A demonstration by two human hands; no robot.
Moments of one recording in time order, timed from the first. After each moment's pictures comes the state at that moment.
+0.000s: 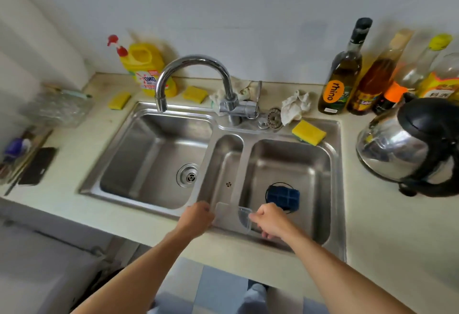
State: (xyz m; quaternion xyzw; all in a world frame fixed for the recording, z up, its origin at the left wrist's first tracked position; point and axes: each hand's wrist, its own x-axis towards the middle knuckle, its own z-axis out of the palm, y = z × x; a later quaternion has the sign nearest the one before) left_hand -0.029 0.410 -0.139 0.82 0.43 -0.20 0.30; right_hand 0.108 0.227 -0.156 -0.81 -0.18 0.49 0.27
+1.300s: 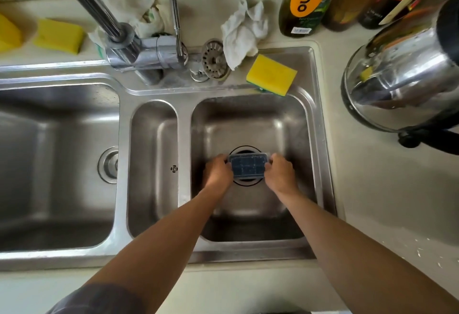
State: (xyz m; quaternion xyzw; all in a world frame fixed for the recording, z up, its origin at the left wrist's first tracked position) left_hand 0.157 0.351 -0.303 0.78 0.41 -0.22 0.41; right_hand 0.208 0.197 -0.297 -0.91 0.05 0.31 0.27
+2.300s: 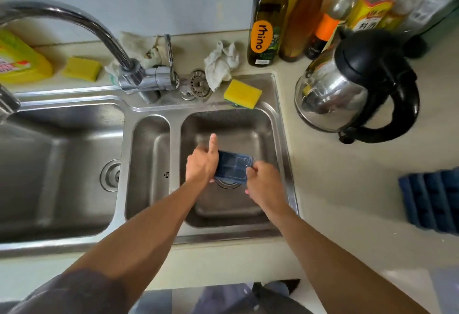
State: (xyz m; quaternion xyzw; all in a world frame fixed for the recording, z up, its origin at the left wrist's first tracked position) left_hand 0.167 0.336 -0.190 0.77 0.43 -0.13 0.45; right_hand 0.167 0.175 -0.183 -0.89 0.02 0.27 0.38
